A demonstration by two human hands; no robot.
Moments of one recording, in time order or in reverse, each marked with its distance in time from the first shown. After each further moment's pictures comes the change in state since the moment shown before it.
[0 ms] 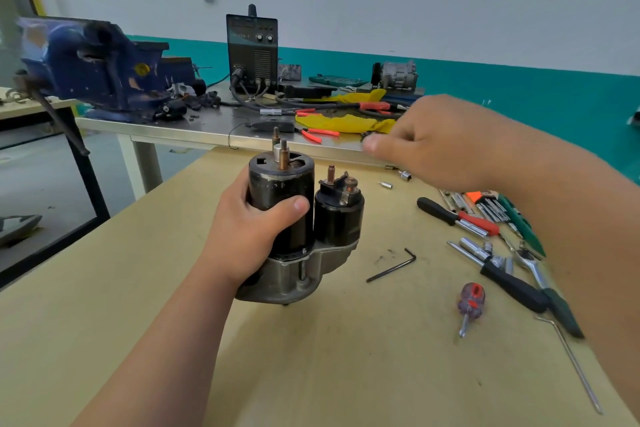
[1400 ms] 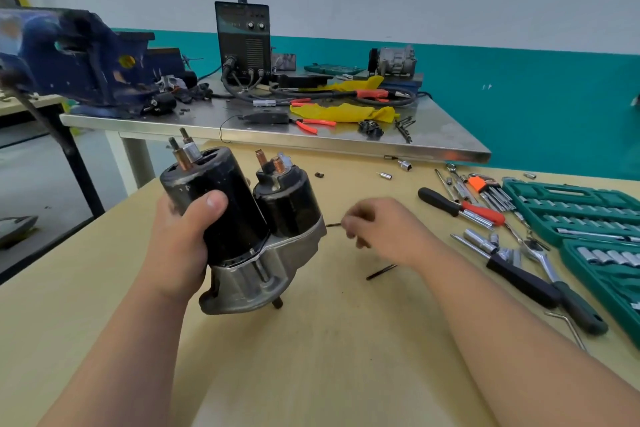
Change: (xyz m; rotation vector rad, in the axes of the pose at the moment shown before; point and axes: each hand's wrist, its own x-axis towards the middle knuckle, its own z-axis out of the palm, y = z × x) left_hand 0.001 -0.027 -0.039 -0.225 0.071 -0.054; right_hand 0.022 0.049 0.164 0.610 0.010 0.336
